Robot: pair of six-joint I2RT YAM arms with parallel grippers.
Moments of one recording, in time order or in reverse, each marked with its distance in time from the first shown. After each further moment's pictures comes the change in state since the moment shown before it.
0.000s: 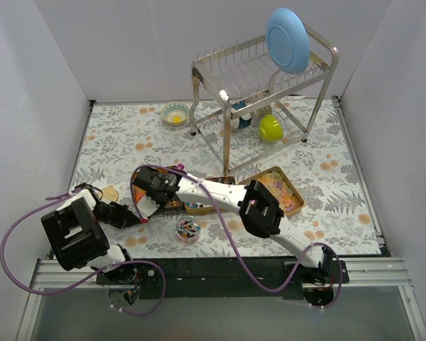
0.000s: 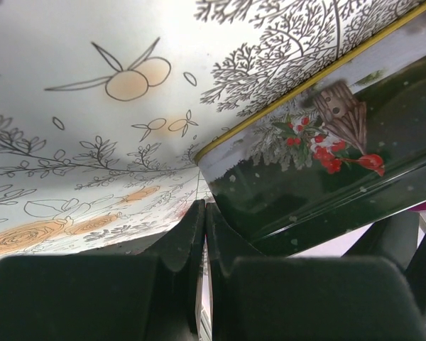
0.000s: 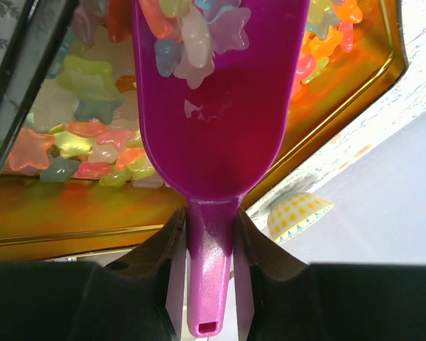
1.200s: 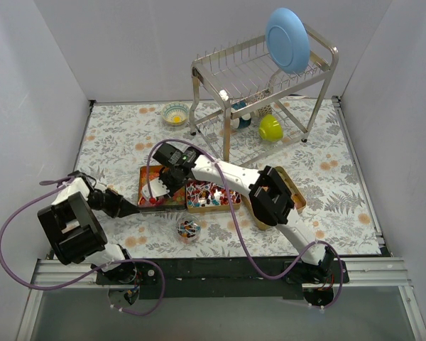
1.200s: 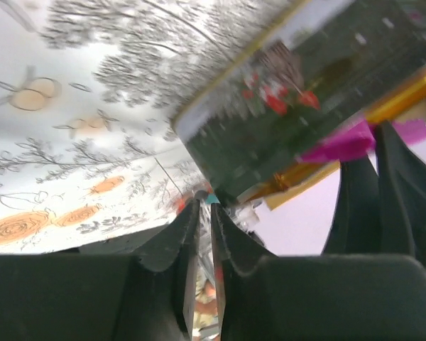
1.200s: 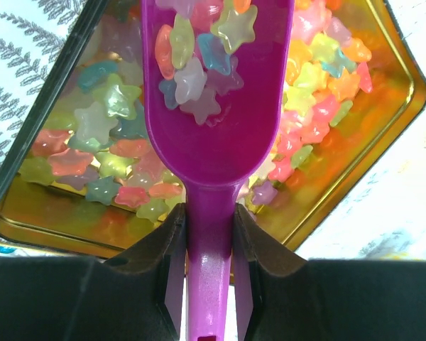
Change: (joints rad) left arm 0.000 0.041 0.148 -0.091 0.032 0.136; right arm -0.161 -0.062 -0.068 -0.019 -0.456 0.116
